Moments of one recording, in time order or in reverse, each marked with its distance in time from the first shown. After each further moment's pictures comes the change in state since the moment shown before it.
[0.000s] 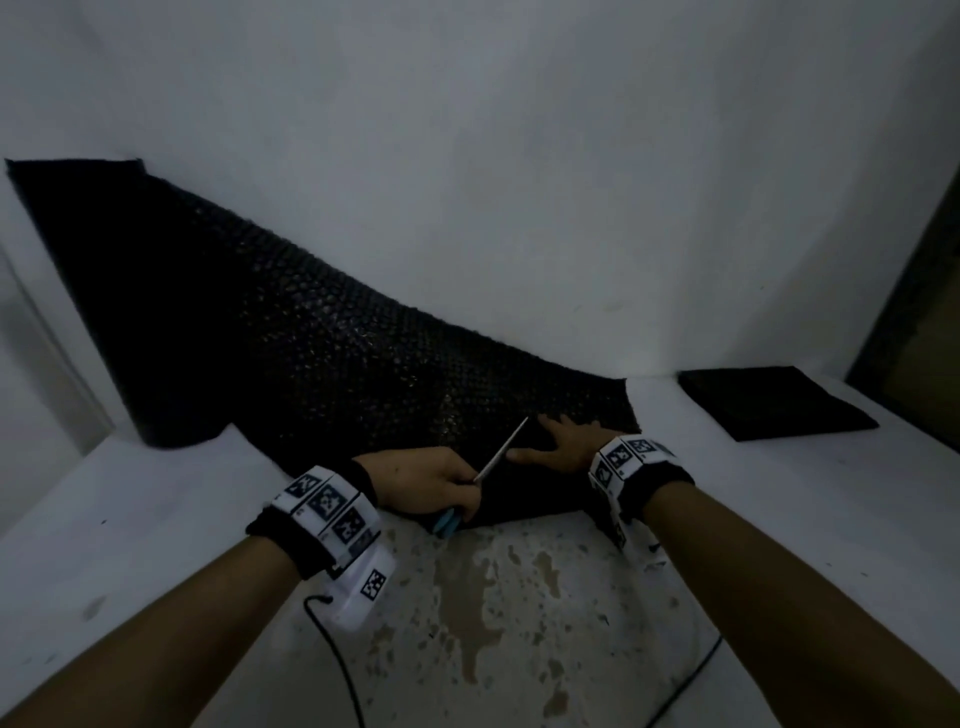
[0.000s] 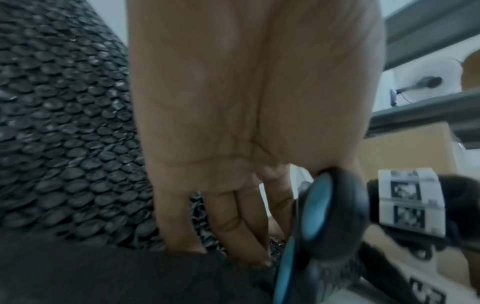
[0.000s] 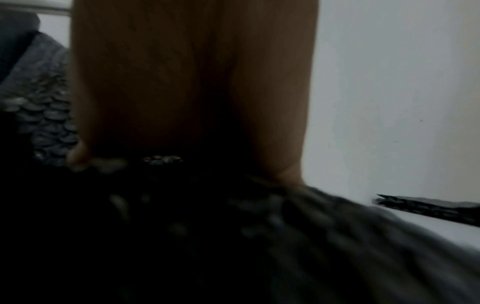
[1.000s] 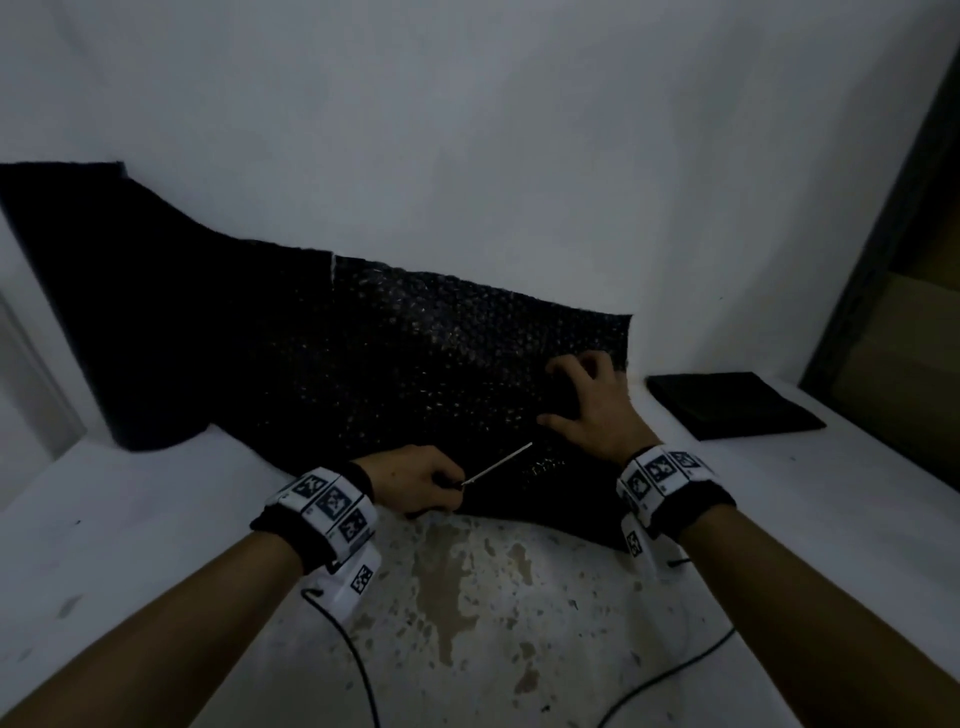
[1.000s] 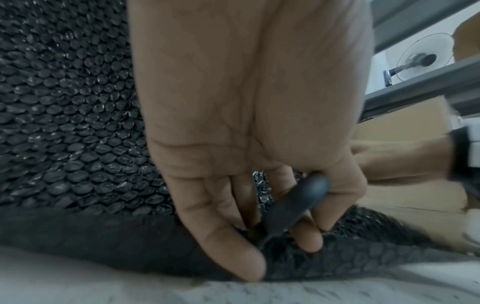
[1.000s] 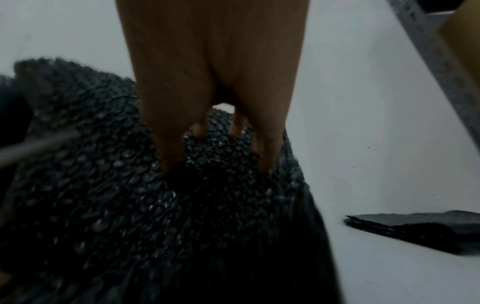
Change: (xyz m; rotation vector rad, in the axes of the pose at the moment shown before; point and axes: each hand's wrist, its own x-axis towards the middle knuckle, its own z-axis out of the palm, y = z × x) left_hand 0.004 0.000 0.010 -0.032 0.068 -0.070; right_hand -0.045 0.042 -0.017 0.233 0.770 -0.272
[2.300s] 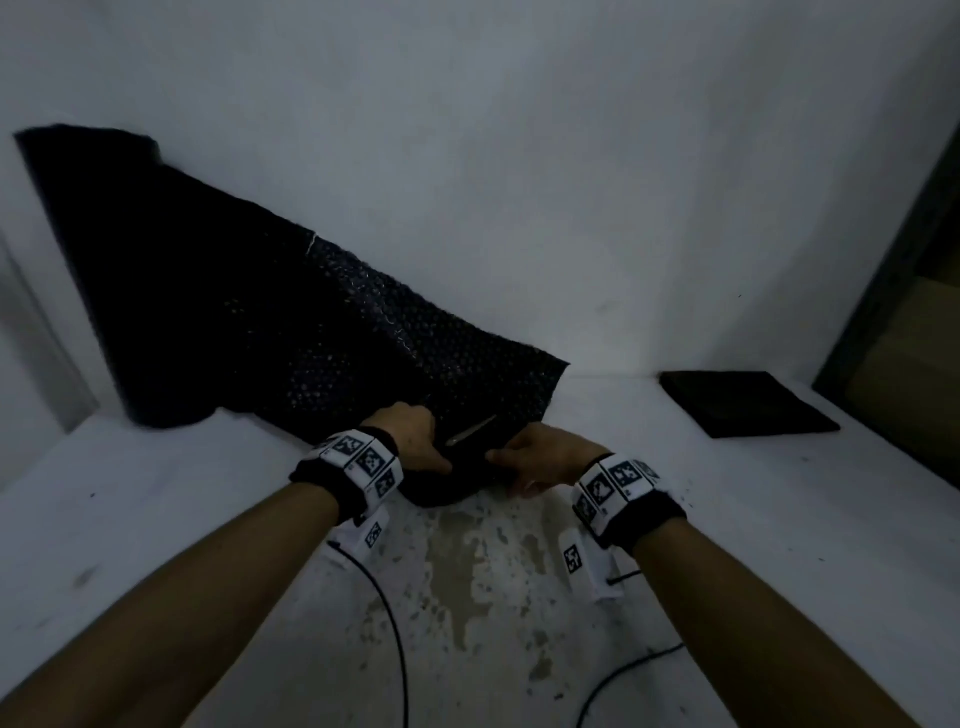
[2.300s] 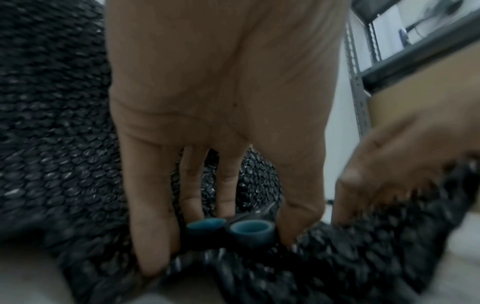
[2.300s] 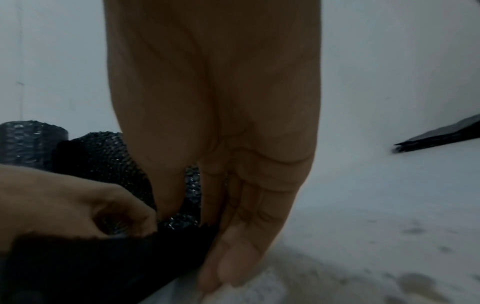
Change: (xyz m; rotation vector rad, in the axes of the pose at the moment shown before) left_hand 0.018 -0.015 -0.025 0.346 0.191 -0.393; right_hand -0.006 -0.064 0.047 0.339 -0.726 0.324
